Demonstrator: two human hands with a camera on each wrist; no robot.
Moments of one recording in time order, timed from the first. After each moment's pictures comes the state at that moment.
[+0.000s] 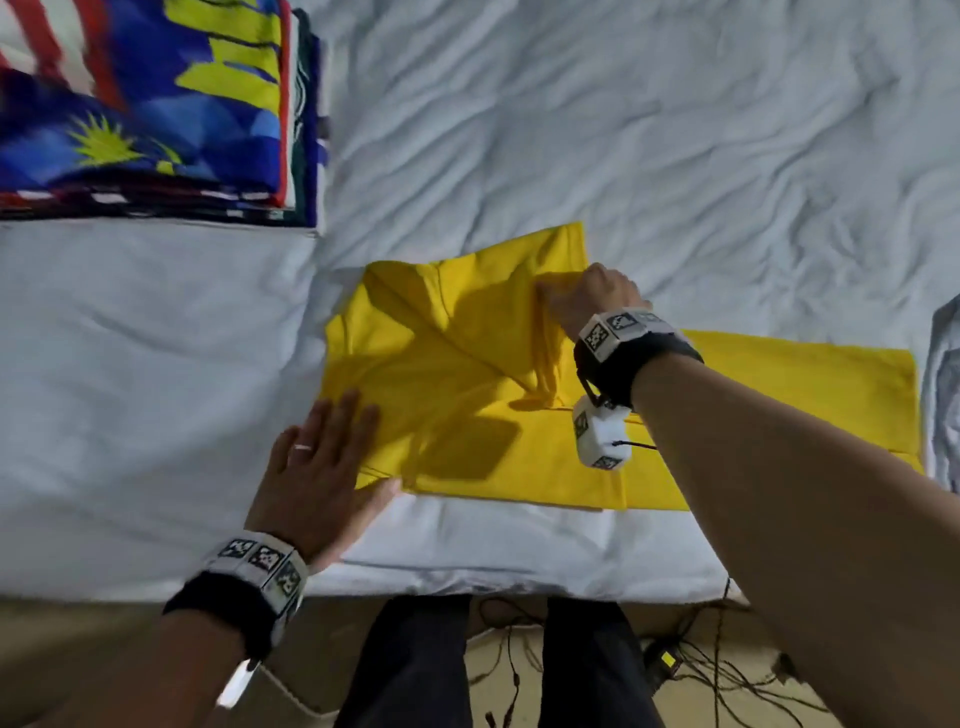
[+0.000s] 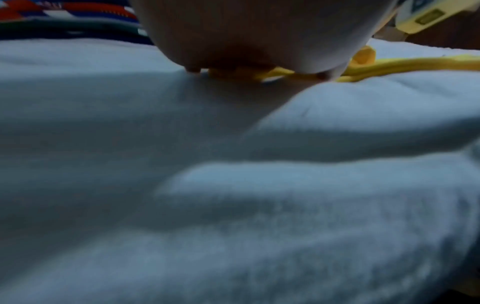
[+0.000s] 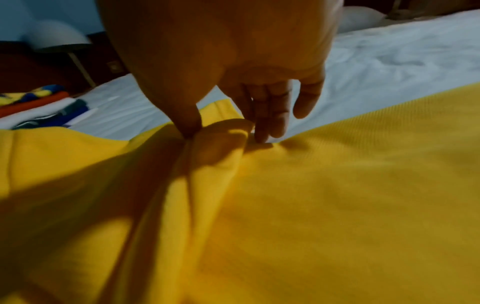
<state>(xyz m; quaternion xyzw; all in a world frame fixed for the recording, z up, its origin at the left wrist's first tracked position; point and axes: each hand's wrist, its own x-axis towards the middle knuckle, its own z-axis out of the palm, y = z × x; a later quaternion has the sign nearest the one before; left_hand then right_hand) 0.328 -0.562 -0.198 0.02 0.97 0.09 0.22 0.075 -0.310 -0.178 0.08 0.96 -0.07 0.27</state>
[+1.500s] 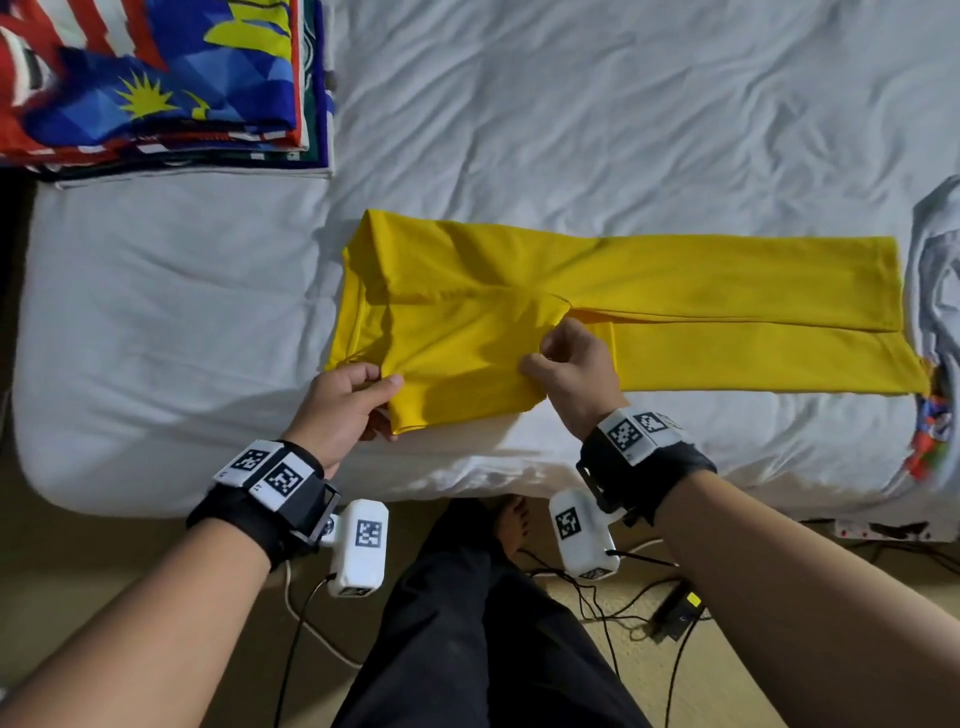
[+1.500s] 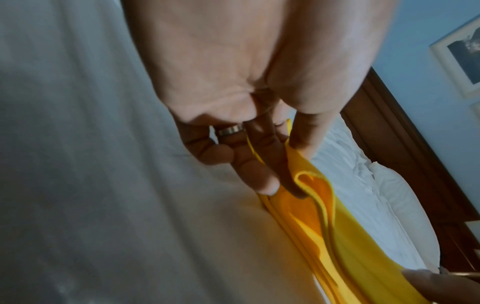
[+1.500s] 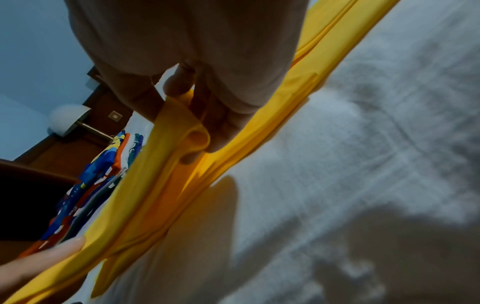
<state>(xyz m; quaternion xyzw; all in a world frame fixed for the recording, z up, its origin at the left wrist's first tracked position) 0.353 -0.544 -0.161 -0.32 0.68 0.62 0.21 0.288 -0.301 -0.150 0.12 0.79 -0.57 0.19</state>
